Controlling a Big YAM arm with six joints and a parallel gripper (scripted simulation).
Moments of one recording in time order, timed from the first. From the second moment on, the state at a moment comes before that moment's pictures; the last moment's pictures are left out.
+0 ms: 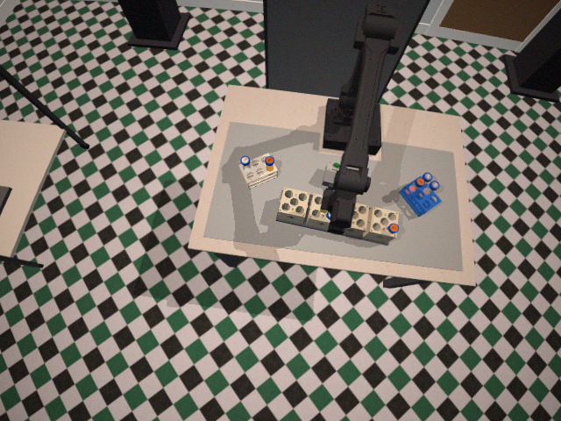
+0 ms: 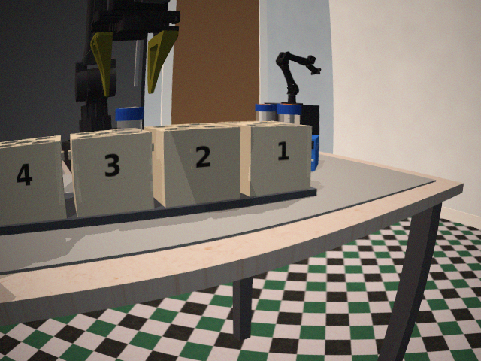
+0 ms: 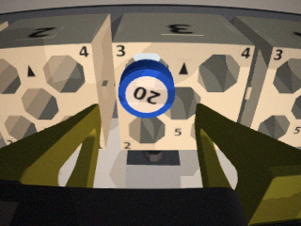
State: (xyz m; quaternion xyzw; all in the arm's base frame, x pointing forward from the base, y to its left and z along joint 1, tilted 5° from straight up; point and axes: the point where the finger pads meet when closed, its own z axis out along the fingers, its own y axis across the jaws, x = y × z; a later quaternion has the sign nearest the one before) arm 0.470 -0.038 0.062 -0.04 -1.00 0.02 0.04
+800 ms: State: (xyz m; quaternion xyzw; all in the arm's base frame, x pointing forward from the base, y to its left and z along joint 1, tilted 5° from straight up) arm 0.439 -0.083 0.078 -0.18 -0.98 0.03 0.03
